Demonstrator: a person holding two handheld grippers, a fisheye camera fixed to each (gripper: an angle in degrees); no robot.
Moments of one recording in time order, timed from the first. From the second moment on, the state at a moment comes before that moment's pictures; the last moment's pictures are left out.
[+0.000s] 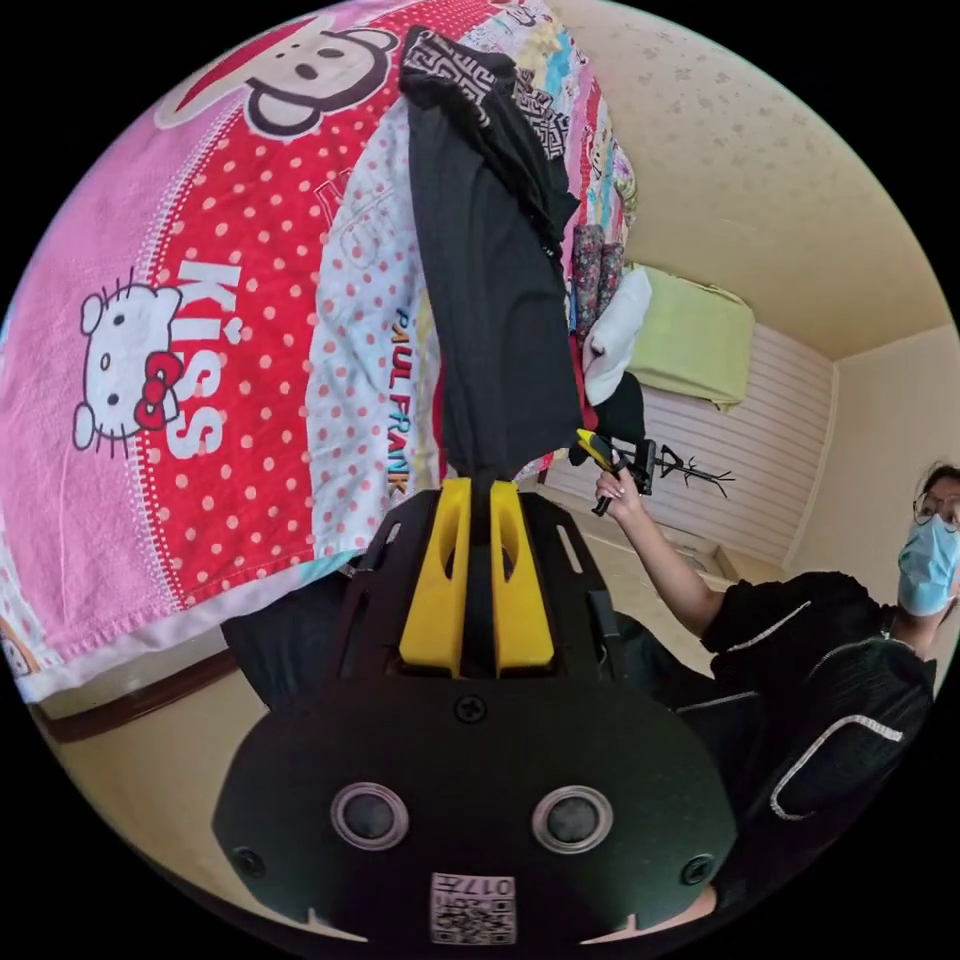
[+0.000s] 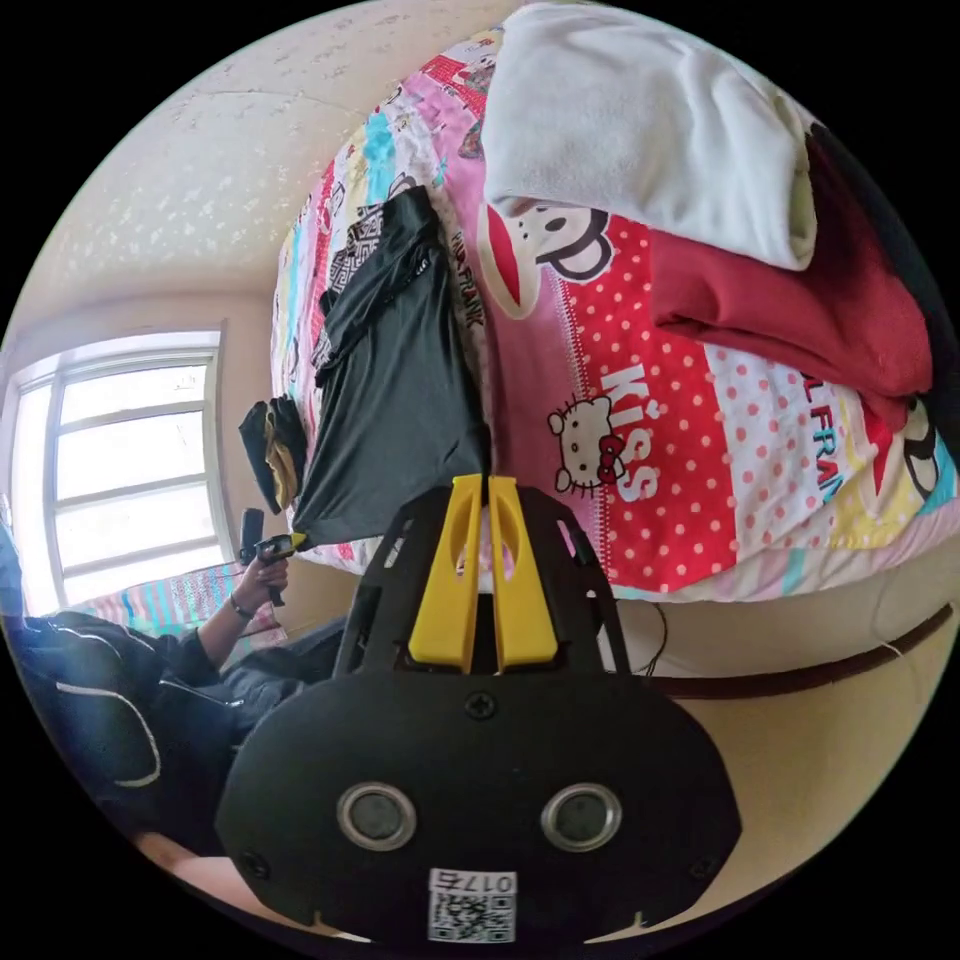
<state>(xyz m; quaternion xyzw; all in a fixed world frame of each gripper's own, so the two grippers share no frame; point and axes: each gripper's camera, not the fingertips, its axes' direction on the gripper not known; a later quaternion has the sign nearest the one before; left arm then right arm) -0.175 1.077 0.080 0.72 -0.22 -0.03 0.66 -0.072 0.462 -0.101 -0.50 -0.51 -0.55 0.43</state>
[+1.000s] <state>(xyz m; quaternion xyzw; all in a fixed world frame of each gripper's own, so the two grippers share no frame) 0.019 1.184 -0.071 0.82 -0.06 0.03 0.56 -0.254 0.416 -0.289 -0.56 -0.57 -0.49 0.34</state>
